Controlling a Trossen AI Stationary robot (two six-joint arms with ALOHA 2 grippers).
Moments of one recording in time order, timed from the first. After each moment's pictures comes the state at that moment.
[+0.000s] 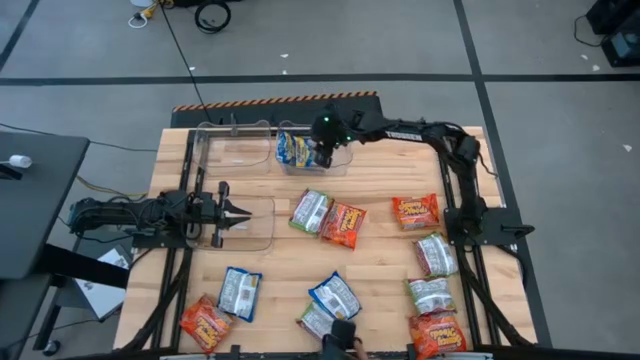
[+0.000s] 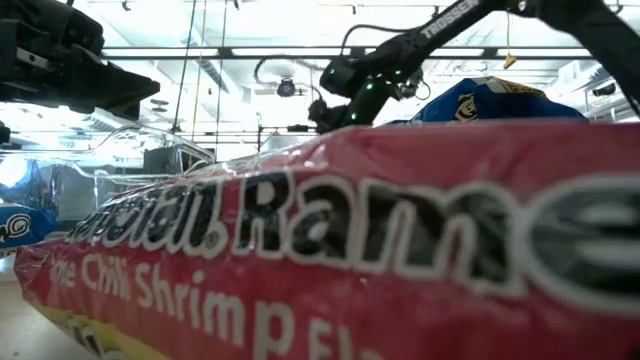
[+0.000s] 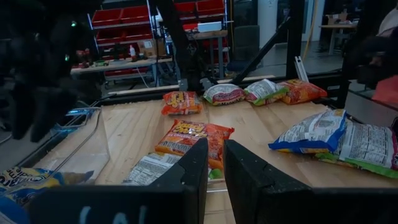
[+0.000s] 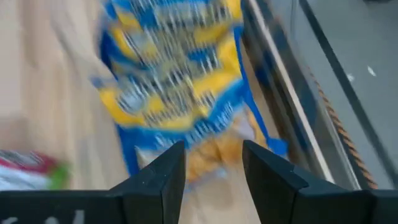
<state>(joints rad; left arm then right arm) -0.02 0.07 0.01 0.05 -0.01 0.09 -0.50 2.04 1.64 -0.48 -0.05 -0.24</state>
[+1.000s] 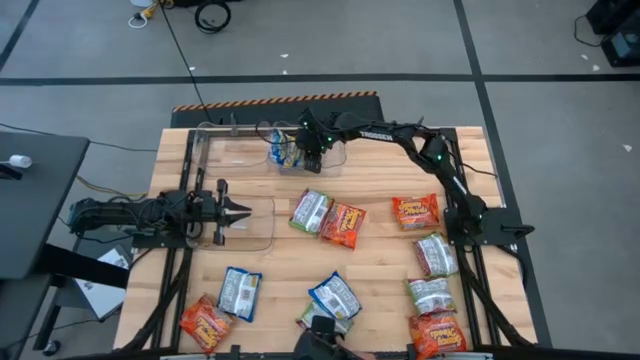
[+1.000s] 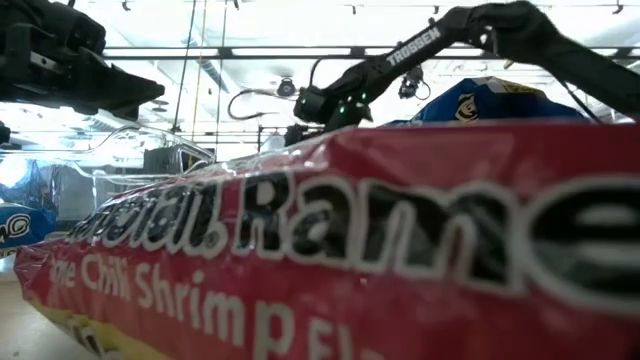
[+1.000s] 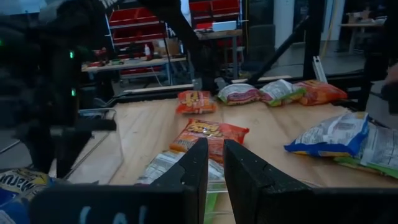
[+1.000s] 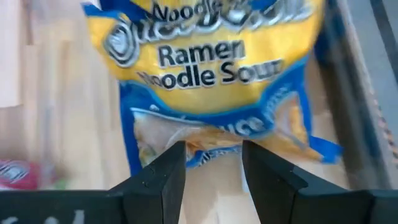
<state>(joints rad) -0.02 0.07 0.01 0.06 -0.07 0.09 -0.50 2.30 1.96 -0.67 -0.15 -0.30</state>
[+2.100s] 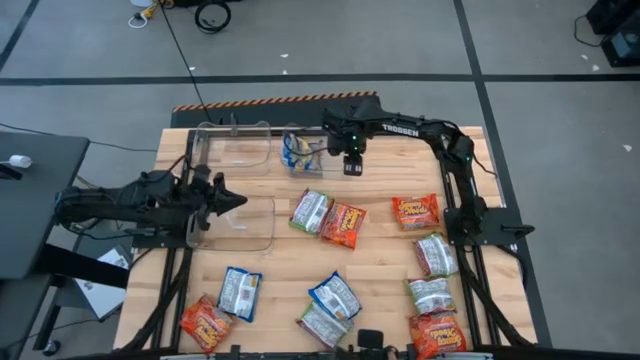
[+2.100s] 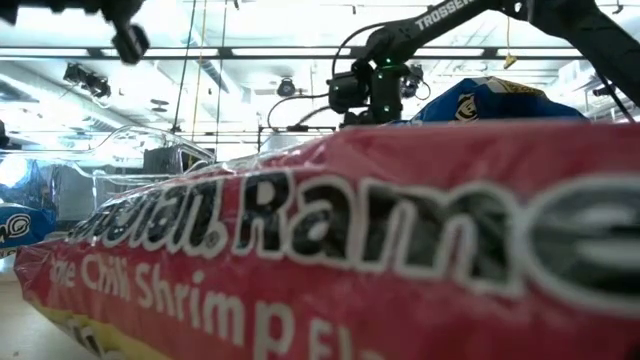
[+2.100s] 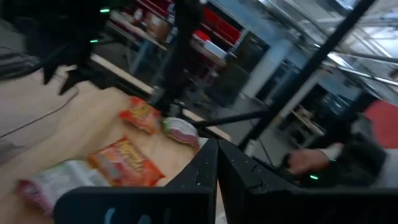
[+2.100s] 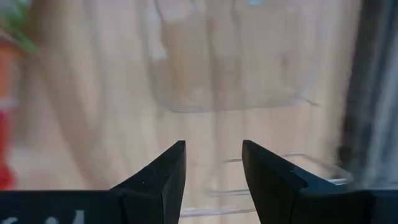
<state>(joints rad) -0.02 0.40 0.49 -0.07 -0.01 -0.59 -0.51 2.07 1.81 -1.22 0.08 -0.41</state>
